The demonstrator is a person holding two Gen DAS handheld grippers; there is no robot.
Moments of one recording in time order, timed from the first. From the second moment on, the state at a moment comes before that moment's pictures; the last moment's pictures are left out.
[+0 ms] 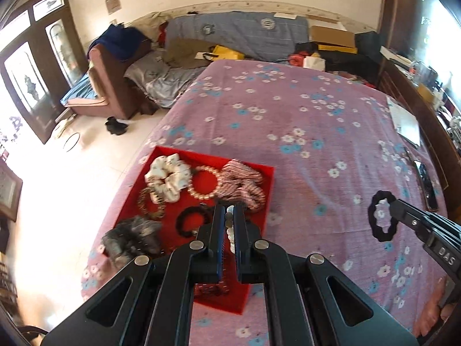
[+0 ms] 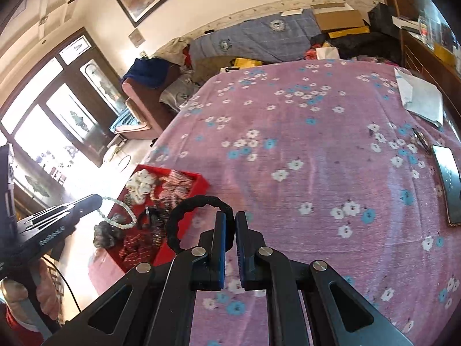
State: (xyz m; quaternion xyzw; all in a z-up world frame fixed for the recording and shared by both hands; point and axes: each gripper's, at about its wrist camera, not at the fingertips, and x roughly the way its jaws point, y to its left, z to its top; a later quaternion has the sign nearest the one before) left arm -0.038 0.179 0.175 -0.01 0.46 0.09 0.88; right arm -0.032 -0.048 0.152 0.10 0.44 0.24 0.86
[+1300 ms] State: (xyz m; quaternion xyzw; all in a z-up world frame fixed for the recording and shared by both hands) left arm -0.038 0.273 0.159 -0.01 0.47 0.08 0.88; right arm -0.048 0.068 0.171 0.06 0.44 0.25 0.86
